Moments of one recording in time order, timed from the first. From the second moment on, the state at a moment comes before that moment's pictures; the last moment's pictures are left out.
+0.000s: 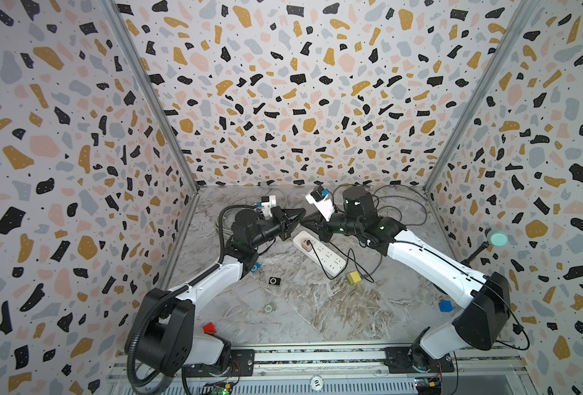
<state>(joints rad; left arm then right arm) -0.39 1.38 0.81 0.62 0.64 -1.55 0.73 1.52 1.38 -0.26 -0.48 -0.04</state>
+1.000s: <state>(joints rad) -0.40 1.39 0.81 0.64 0.64 -1.55 0.73 1.49 1.36 -0.27 -0.47 -0.04</state>
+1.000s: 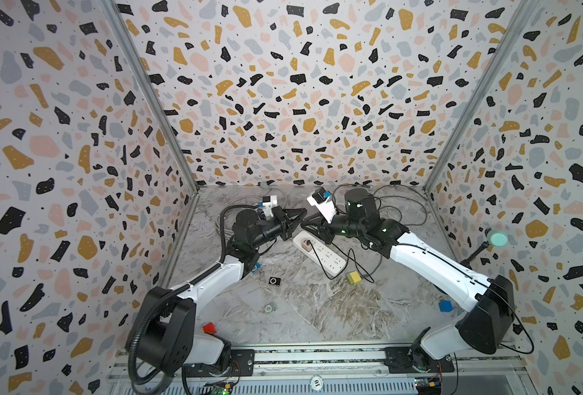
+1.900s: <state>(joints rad) -0.41 1.40 0.81 0.64 0.64 -1.55 0.72 1.49 1.36 -0.27 -0.46 -0.05</state>
